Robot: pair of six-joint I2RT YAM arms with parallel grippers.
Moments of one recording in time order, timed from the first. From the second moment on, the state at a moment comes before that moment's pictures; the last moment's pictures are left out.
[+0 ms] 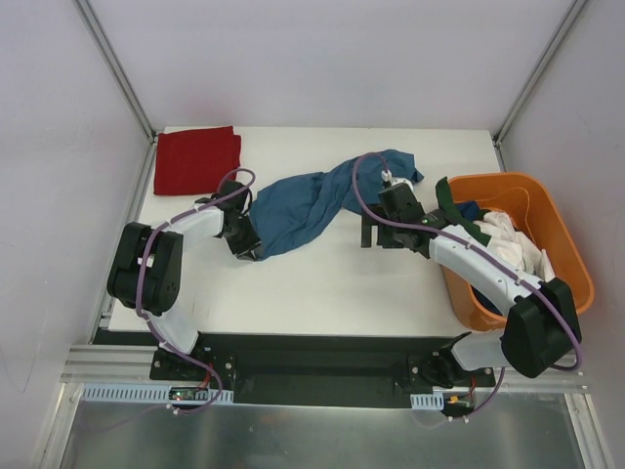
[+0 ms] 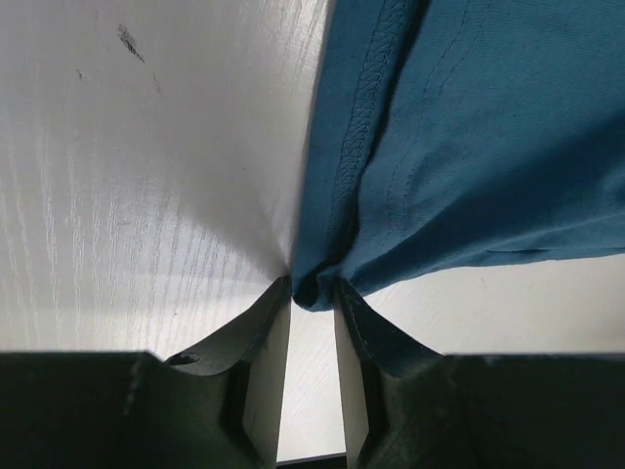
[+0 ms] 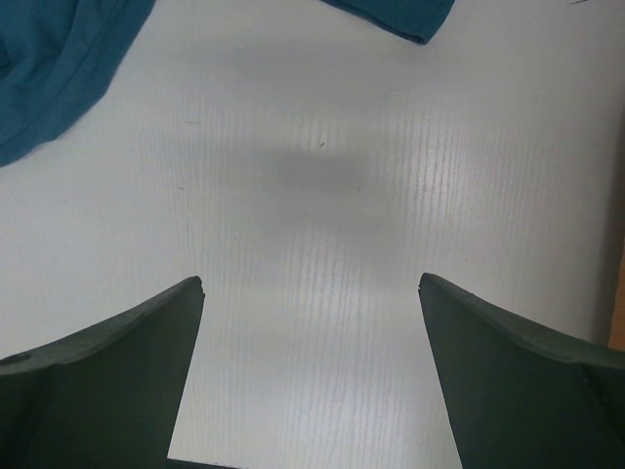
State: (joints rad) left arm -0.27 1.69 0.99 -0.58 0.15 -0.71; right arm 0.58 1.37 1.02 -0.60 0.21 0.44
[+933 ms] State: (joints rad) left arm -0.28 1.57 0.94 -0.57 0.11 -0.72; right arm 0.55 1.36 1.02 -0.64 0.23 0.46
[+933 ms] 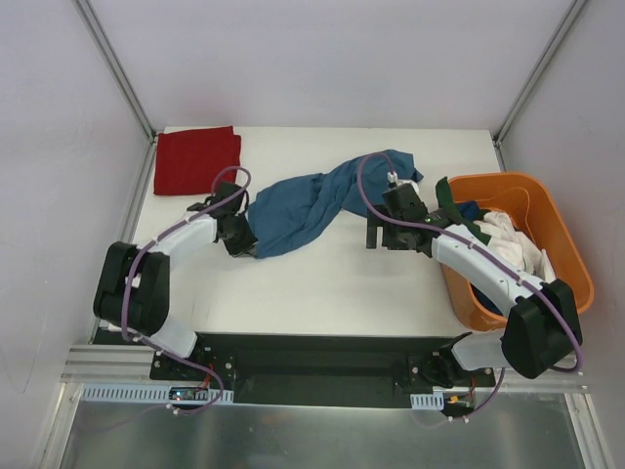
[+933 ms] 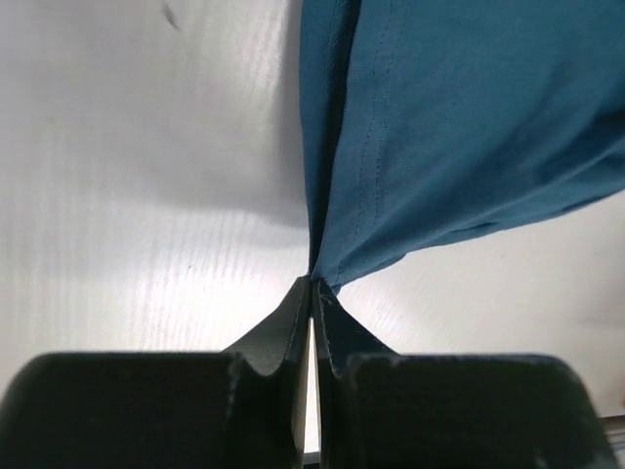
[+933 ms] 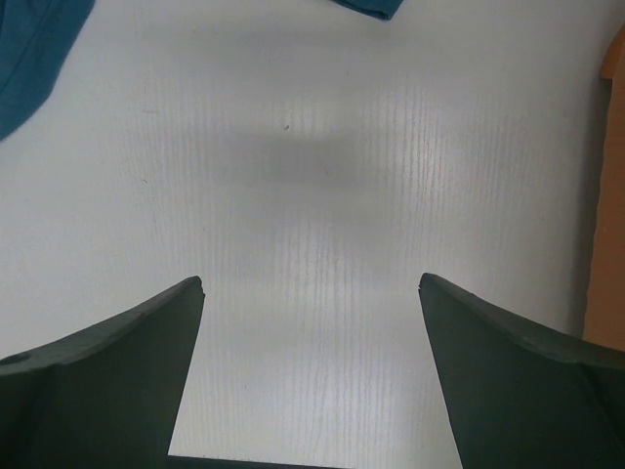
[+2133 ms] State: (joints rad) left arm -0.16 1.09 0.77 -0.55 -0.02 -0.68; right arm 0.41 1.88 1.34 -0.66 0.14 0.41
